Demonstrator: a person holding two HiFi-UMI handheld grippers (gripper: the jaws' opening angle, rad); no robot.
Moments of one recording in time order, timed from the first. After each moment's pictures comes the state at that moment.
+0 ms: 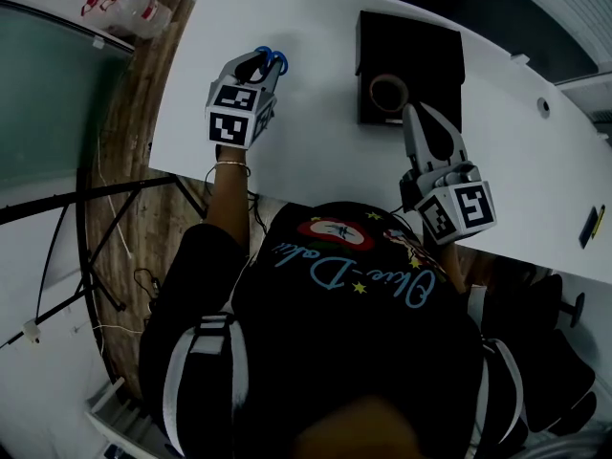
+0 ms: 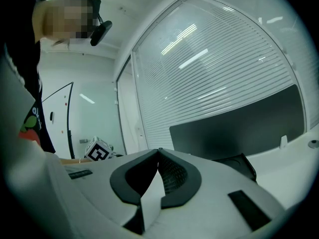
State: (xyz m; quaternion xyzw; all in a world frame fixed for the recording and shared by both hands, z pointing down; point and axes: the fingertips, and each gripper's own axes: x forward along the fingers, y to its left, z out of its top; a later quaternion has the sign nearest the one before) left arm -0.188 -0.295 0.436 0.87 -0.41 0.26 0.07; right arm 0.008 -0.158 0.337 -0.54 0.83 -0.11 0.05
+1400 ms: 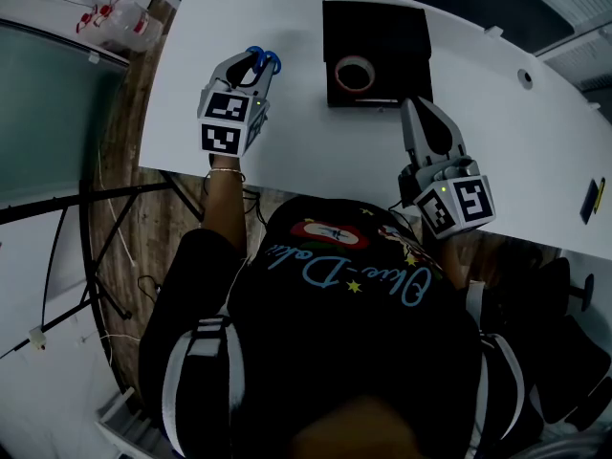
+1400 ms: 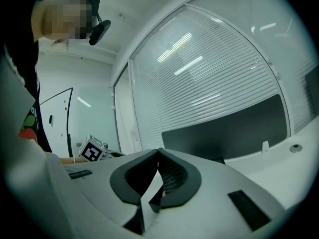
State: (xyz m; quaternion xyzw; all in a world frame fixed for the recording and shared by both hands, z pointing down) left arm -0.137 -0.246 0.399 0.88 -0.40 0.25 0.01; right arm 0.061 -0.108 0.325 -0.56 0.82 -0.10 0.08
